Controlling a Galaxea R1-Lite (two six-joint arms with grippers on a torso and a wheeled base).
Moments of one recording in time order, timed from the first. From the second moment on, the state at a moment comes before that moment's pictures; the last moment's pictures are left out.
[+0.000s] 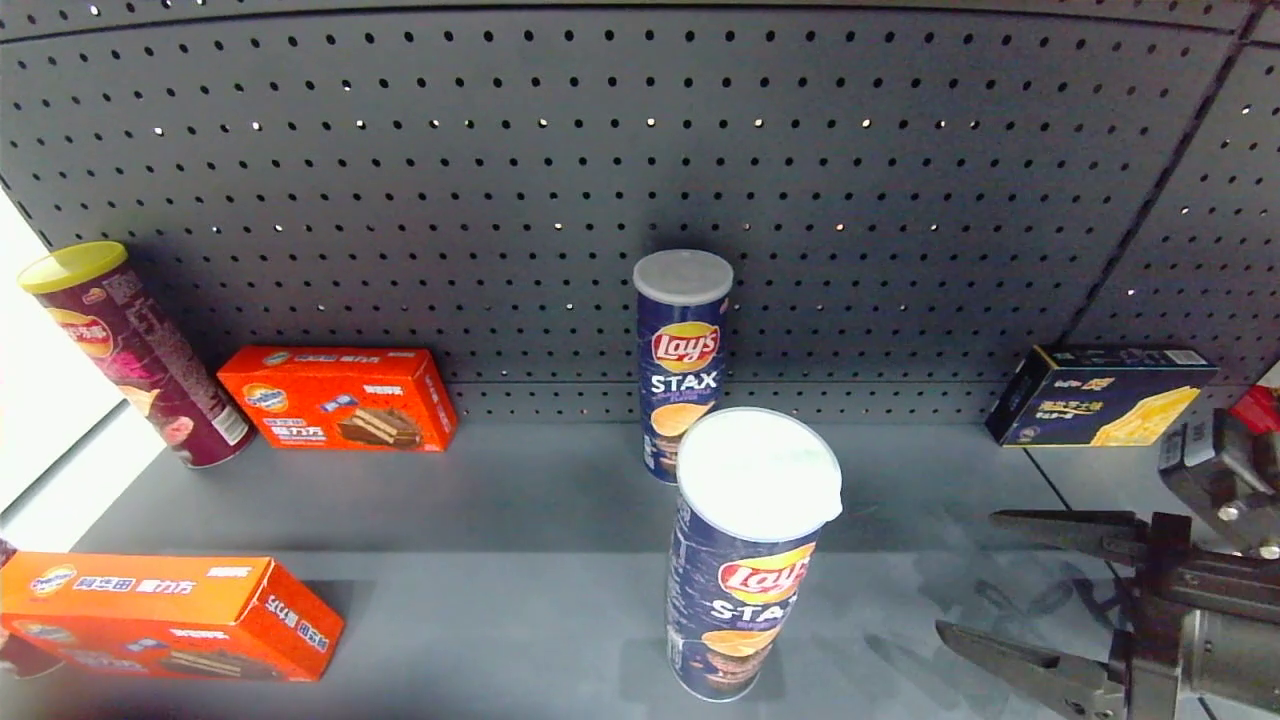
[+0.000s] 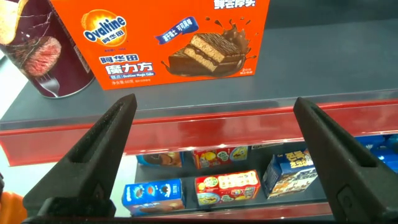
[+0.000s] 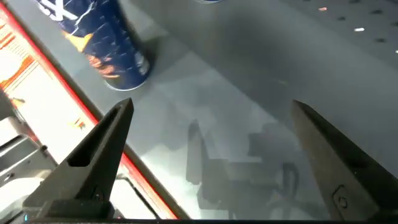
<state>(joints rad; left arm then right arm) 0.00 0.00 -0.01 0.02 -0.06 0.04 0.56 1.15 -0.50 -0.30 0.19 -0.16</state>
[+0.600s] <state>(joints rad) 0.00 0.00 -0.01 0.02 -0.06 0.04 0.69 1.33 -0.63 -0.33 0.13 -0.16</state>
